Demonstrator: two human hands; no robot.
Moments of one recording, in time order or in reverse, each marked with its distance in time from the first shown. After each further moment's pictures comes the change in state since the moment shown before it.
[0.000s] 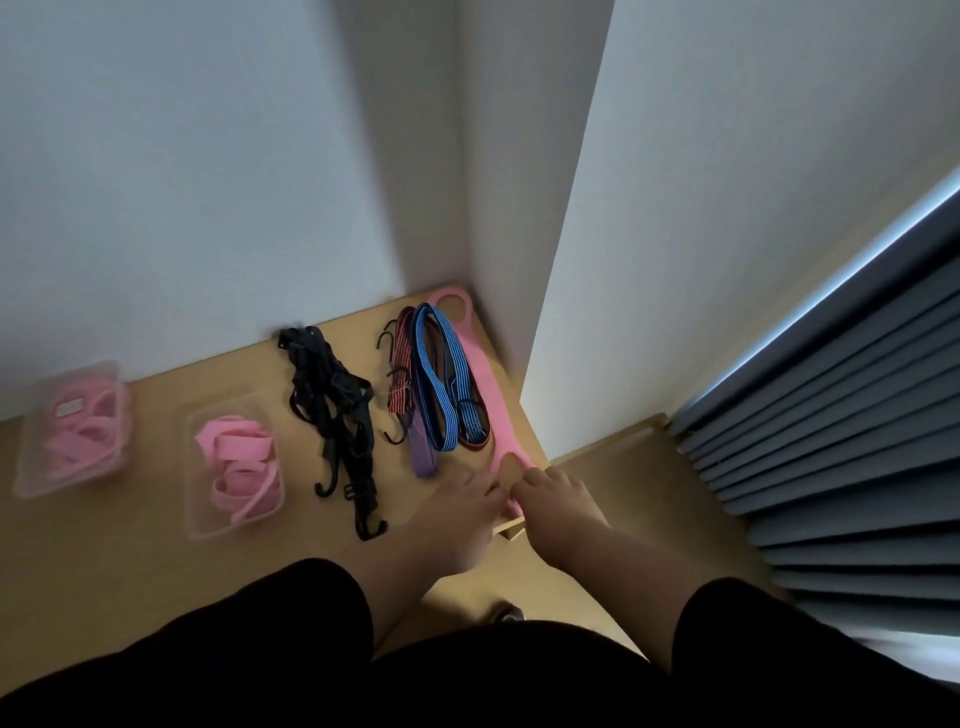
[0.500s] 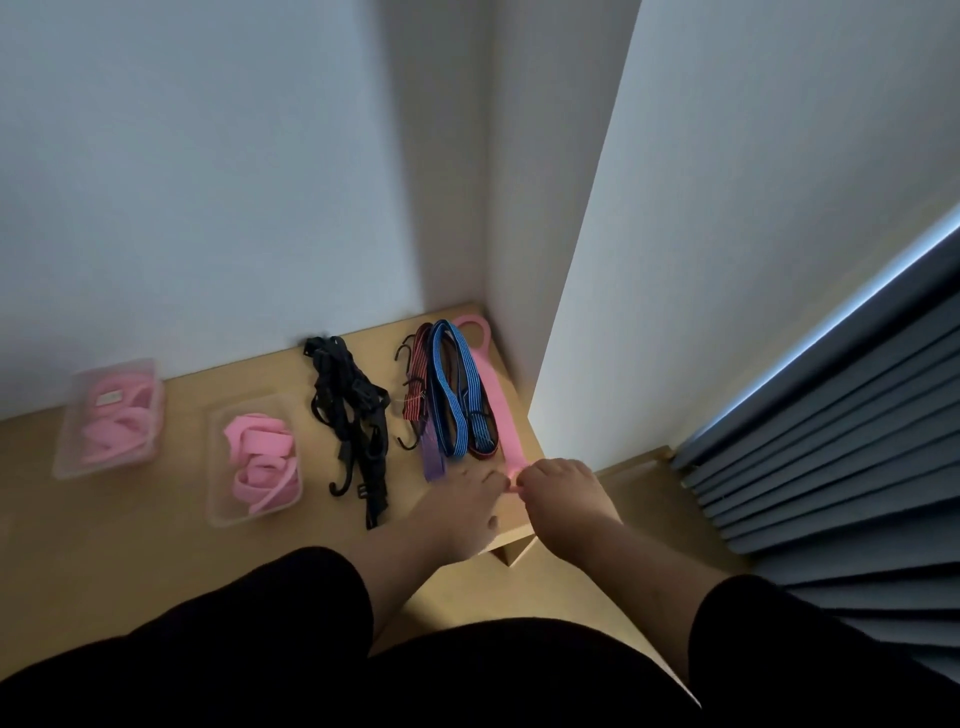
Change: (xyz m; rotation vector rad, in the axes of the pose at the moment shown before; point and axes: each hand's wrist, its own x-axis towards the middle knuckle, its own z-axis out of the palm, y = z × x) left_hand -0.003 0.000 -0.019 -0.161 0.054 -0.187; right_hand -0.010 0.000 -0.024 0.066 0.250 -0.034
